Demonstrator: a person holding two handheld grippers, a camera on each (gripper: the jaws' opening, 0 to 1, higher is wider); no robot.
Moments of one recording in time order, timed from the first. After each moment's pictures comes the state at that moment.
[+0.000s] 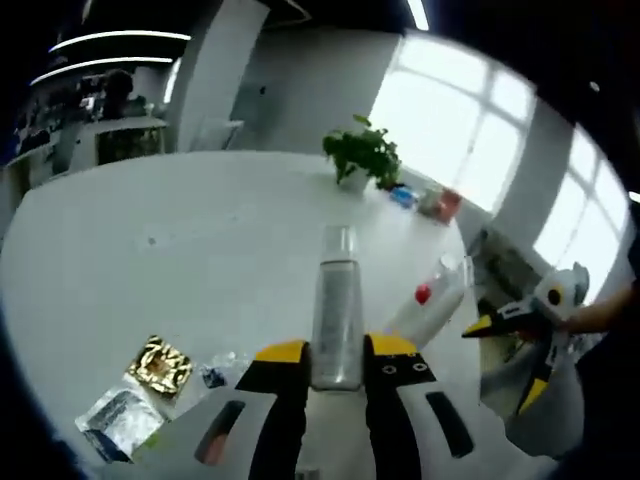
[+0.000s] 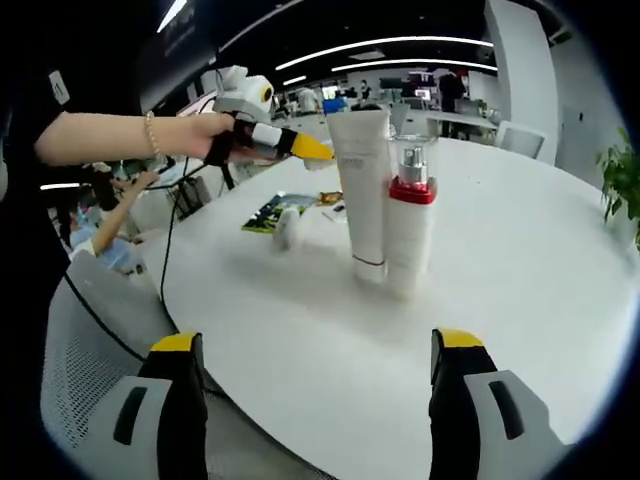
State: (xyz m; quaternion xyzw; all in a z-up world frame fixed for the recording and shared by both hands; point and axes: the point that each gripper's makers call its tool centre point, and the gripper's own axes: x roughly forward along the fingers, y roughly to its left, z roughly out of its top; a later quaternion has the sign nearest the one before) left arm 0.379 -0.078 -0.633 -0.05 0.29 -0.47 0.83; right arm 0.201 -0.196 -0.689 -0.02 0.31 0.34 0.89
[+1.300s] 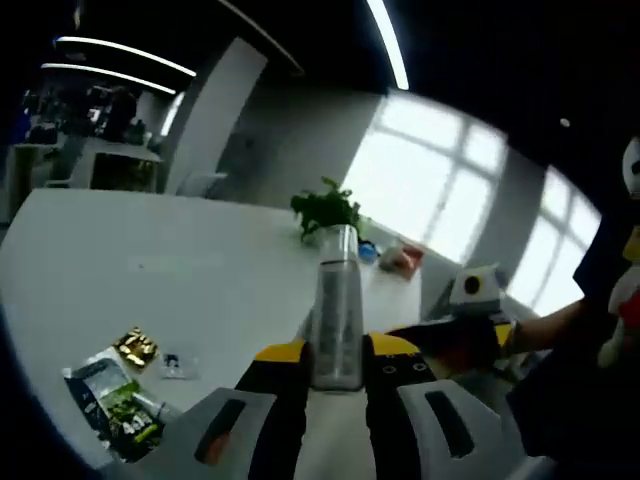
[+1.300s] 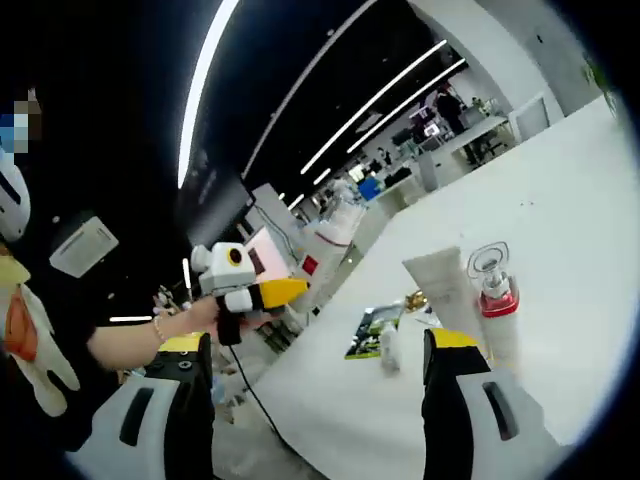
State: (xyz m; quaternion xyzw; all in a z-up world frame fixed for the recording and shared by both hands) left arm 0.283 -0.056 -0.546 -0.14 0.19 -0.49 0.84; right arm 0.226 -0.133 -0.551 0.26 0.16 0.41 0.86
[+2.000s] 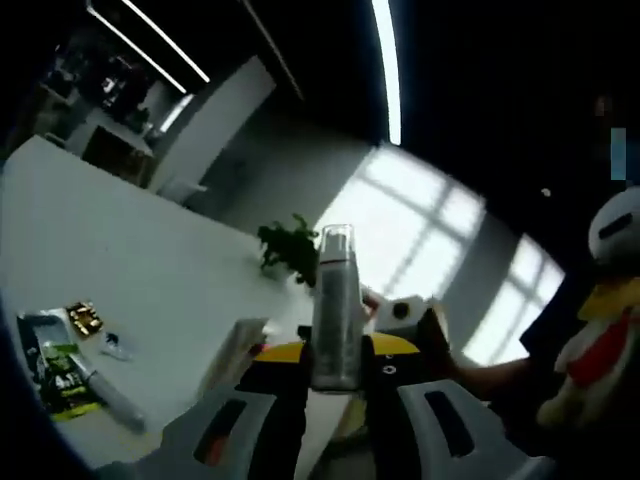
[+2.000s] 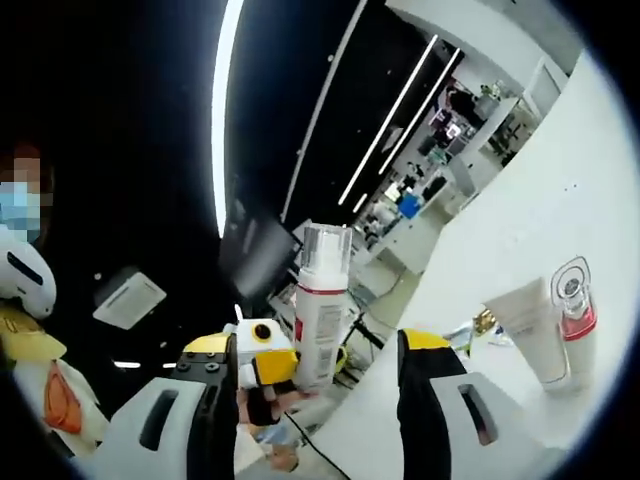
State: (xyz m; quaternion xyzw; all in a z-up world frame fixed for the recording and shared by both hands) left arm 0.233 -0.070 -0.505 -0.27 0.16 -0.51 0.80; right arm 0.236 -0.095 -0.487 0.37 0.10 0.46 0.80
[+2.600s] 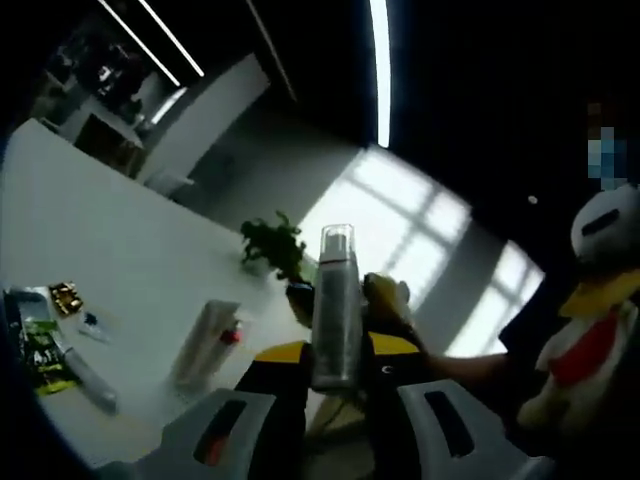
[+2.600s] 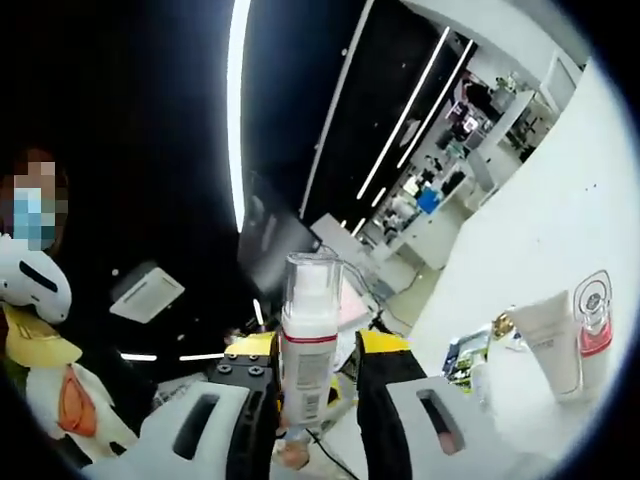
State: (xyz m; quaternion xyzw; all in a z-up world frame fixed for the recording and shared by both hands) left arm 0.209 -0.078 -0.503 -0.29 0.16 -0.54 0.78; right arm 0.230 -0.088 -0.472 0.37 0.09 0.52 0.77
